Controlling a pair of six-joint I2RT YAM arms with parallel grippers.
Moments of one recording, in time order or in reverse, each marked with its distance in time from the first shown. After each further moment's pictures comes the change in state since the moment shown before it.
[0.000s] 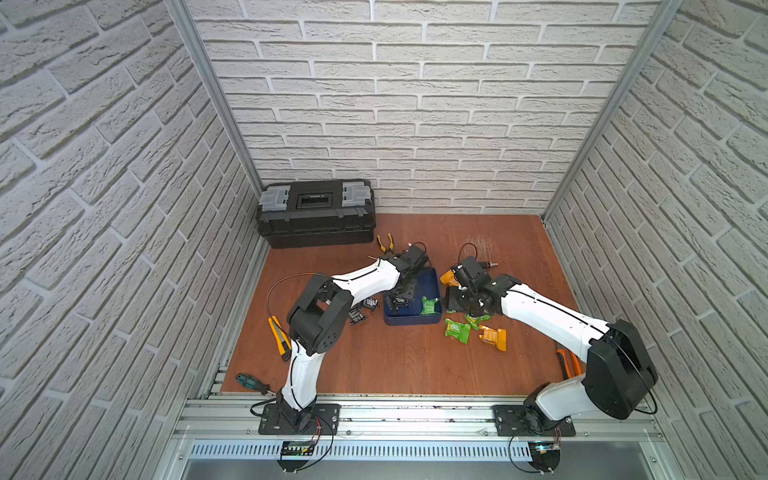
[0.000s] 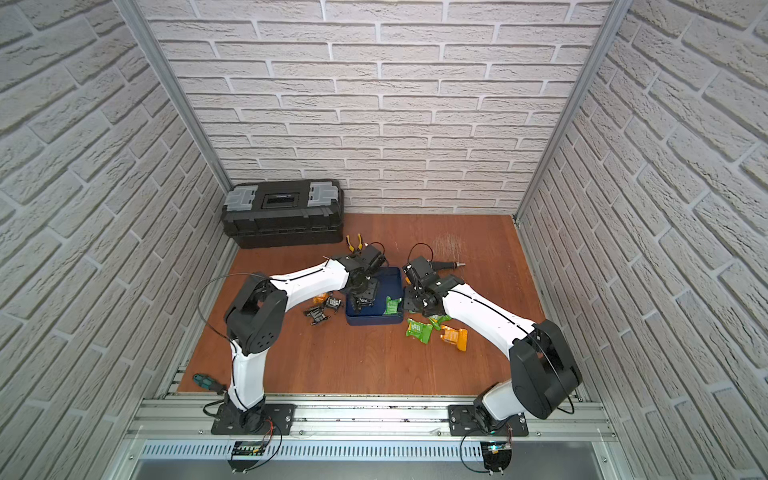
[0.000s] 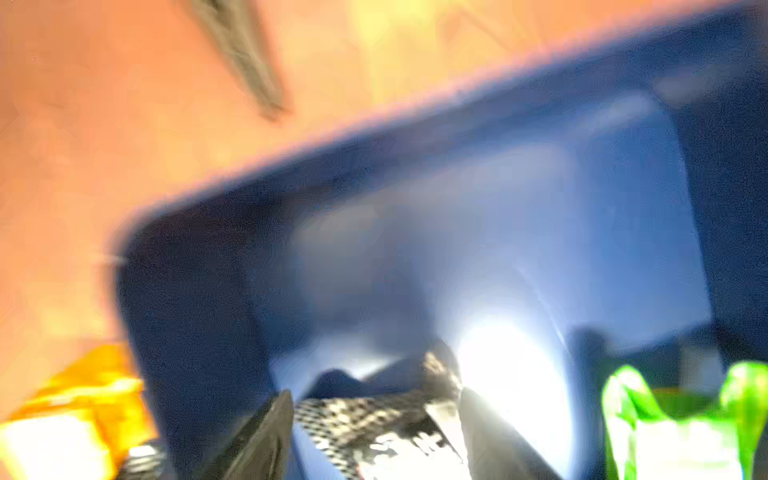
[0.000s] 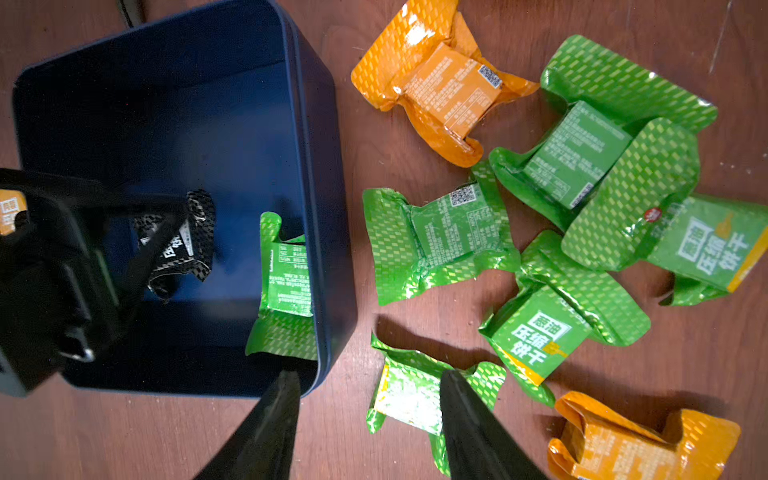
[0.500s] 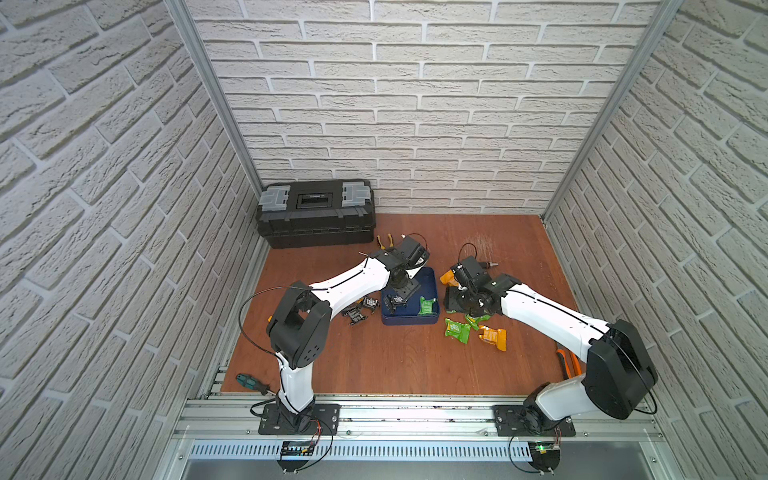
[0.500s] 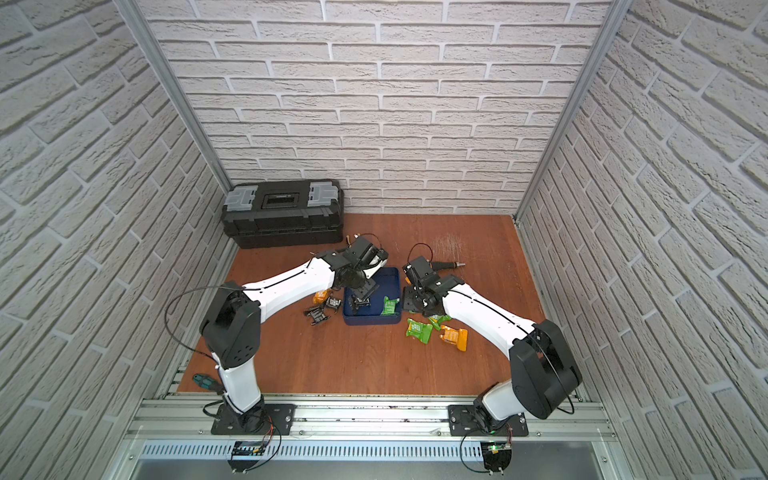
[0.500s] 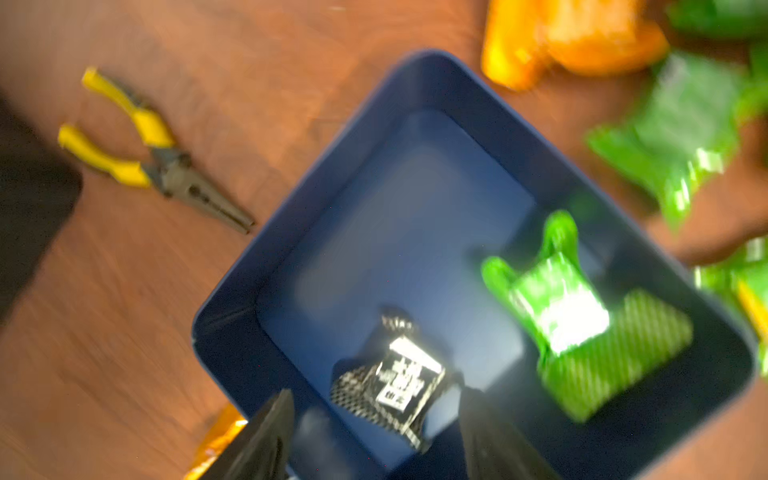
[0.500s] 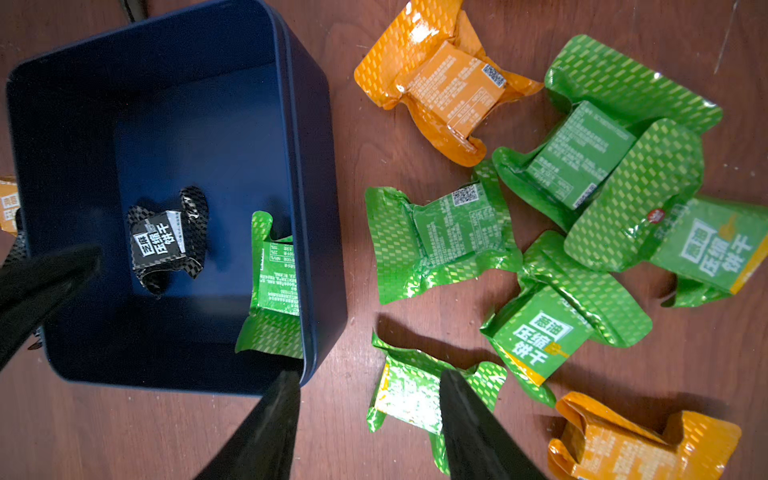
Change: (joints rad) left arm -0.004 -0.150 -0.026 -0.011 0.132 0.653; right arm 0.000 0.000 0.000 0.000 -0.002 -0.008
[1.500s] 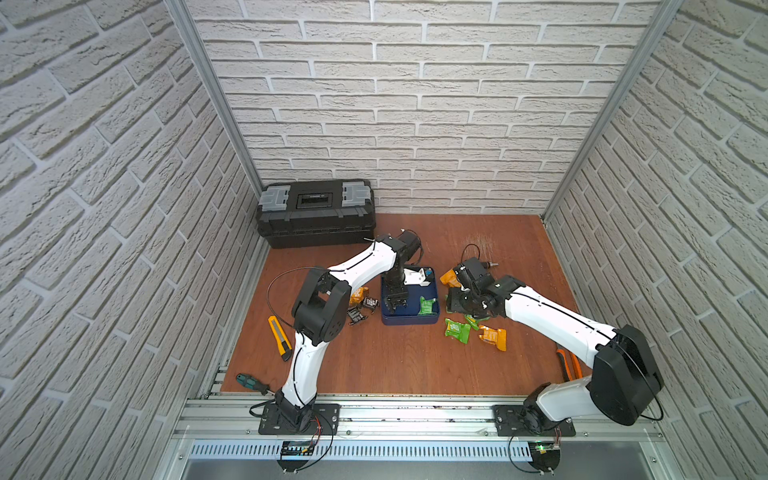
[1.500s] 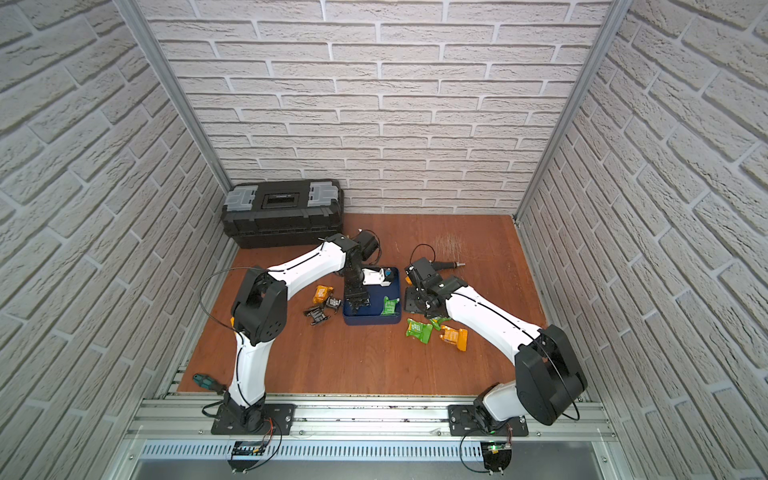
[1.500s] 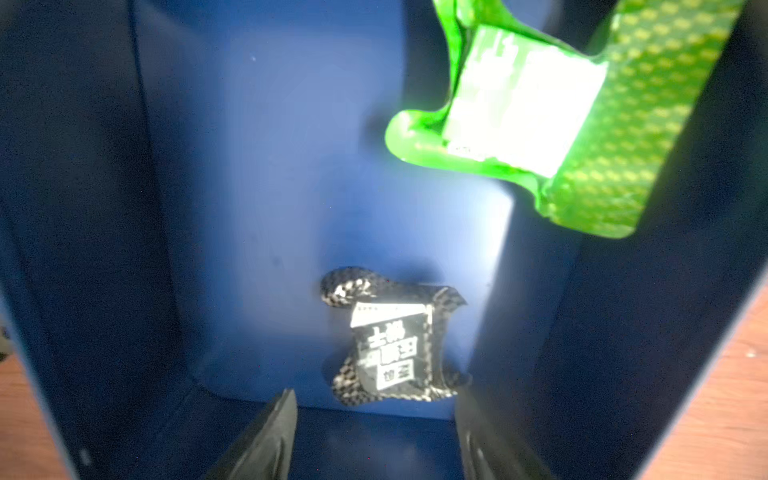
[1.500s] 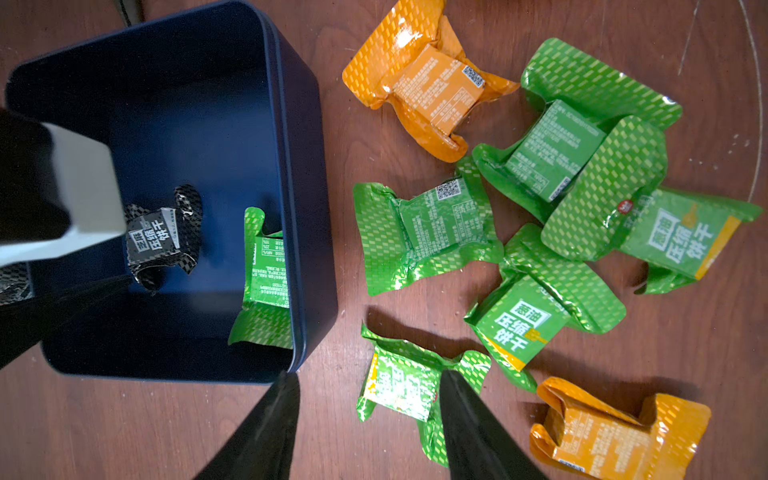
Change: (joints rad) left arm 0.064 0.257 0.277 -0.336 0.164 0.575; right arm 0.000 -0.036 -0.017 -0.016 0.019 0.000
